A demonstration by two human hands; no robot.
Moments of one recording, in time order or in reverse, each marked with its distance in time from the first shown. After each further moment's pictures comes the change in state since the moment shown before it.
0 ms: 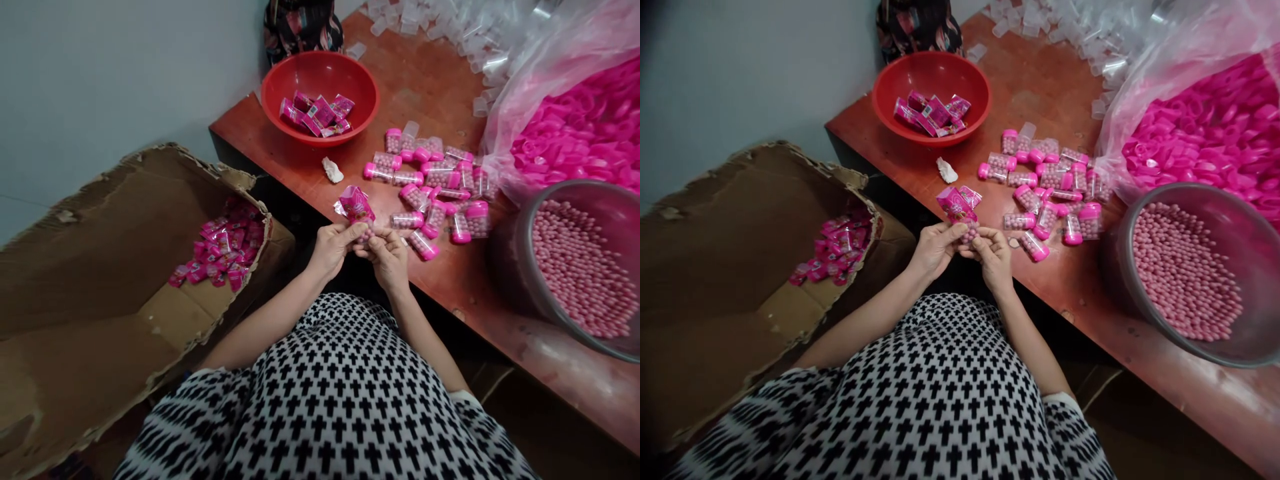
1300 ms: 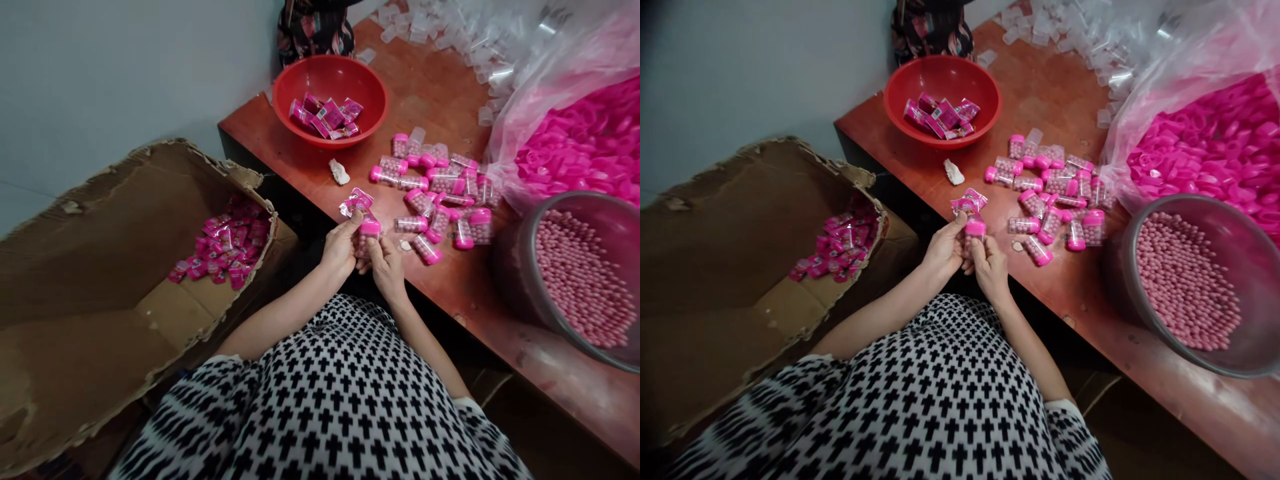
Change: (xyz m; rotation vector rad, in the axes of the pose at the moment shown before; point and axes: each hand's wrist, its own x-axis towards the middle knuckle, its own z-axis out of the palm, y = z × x) left_hand 0.007 -0.005 0.012 -0.213 0.146 -0.150; right_hand -0.007 -0.004 0.012 -0.398 0.013 0.003
